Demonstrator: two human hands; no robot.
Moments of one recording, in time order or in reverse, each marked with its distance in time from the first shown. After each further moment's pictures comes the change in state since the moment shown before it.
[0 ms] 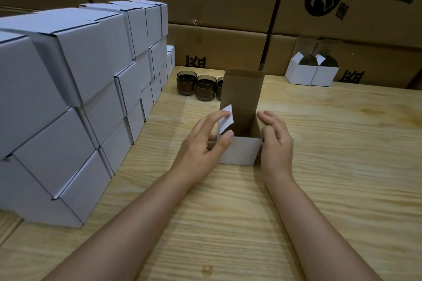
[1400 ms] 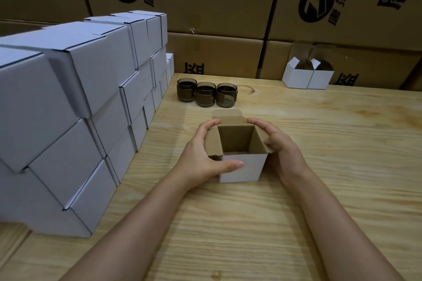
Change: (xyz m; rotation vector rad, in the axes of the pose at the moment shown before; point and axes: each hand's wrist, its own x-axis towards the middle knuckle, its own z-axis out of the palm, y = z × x) left_hand -0.004 0.002 -0.017 -0.145 -0.112 -0.184; right_hand 0.008 -0.021 -0.026 0.032 -0.502 0.229
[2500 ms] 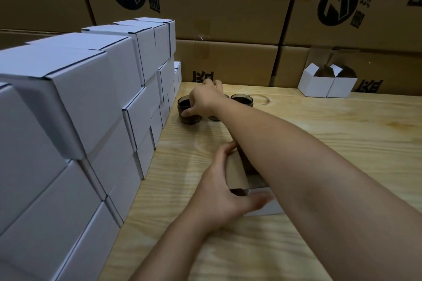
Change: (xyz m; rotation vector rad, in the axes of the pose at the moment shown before) left_hand 0.005 -0.005 0.005 -0.137 -0.025 0.059; right_hand 0.221 -0.029 0.134 -1.443 -0.236 -0.235
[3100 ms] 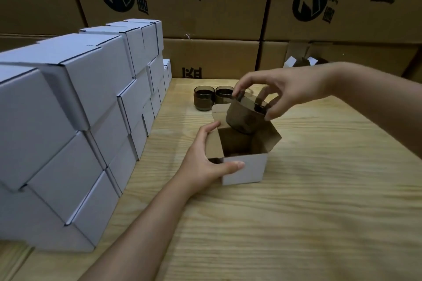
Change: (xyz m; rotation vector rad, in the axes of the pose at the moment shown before) left_hand -0.003 0.006 -0.004 0.113 0.003 -0.068; right_hand -0.188 0.097 -0.120 0.612 -0.521 -0.193
